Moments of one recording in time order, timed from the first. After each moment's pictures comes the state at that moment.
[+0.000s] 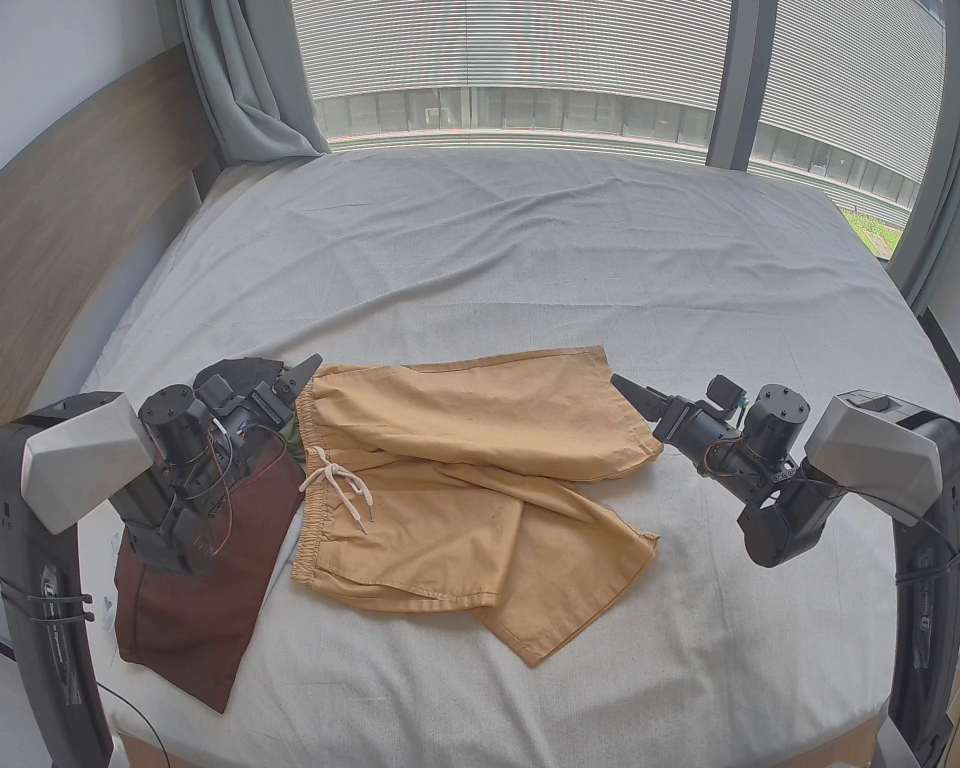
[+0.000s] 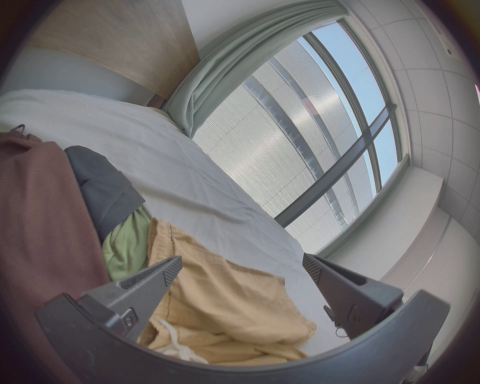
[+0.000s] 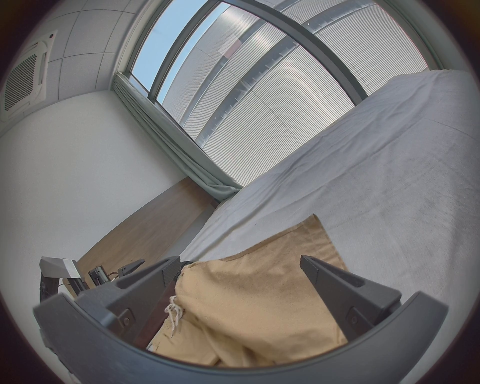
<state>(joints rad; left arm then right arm) -0.07 2.34 -0.91 -1.54 -0.32 -0.75 0.22 2.42 -1.02 -1.54 0.40 0.59</state>
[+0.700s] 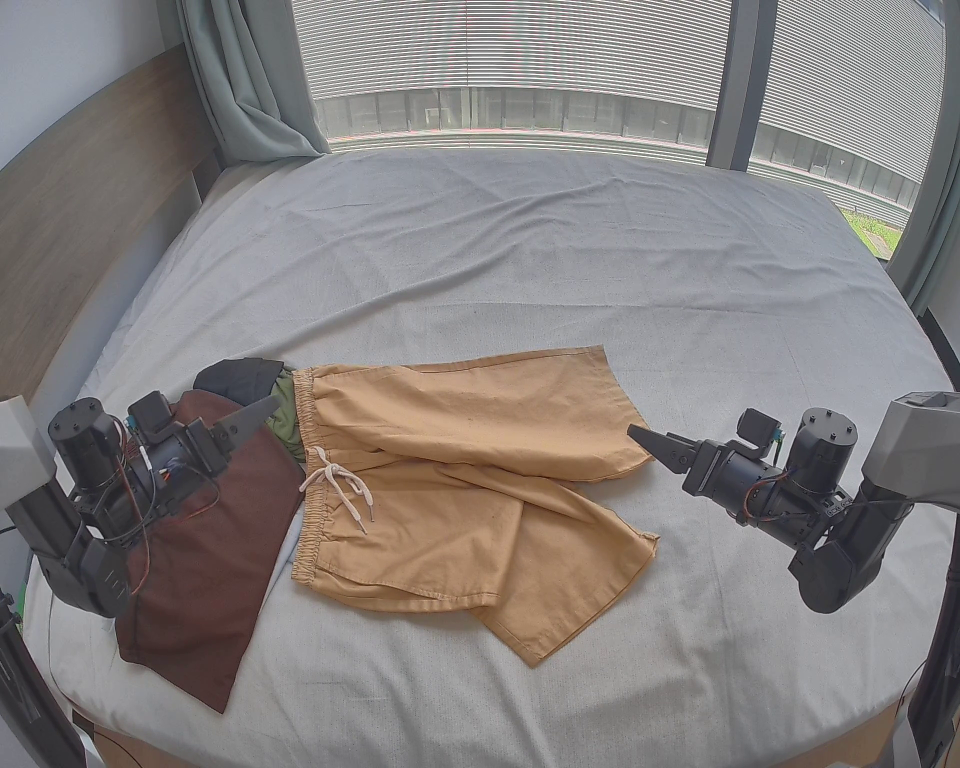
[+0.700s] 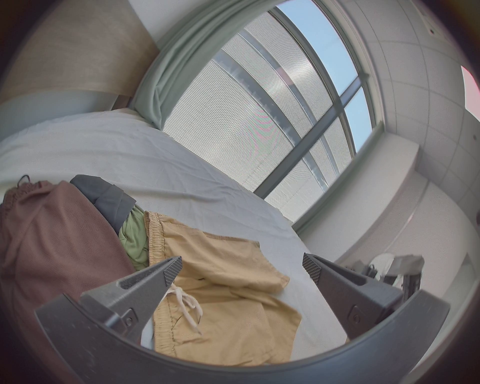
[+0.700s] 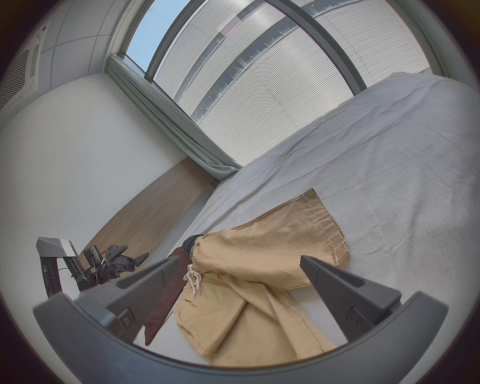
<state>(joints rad) 0.04 2.00 -0.49 -1.55 -0.63 -0.58 0.27 2.16 -0.59 -1.54 0.40 0.52</state>
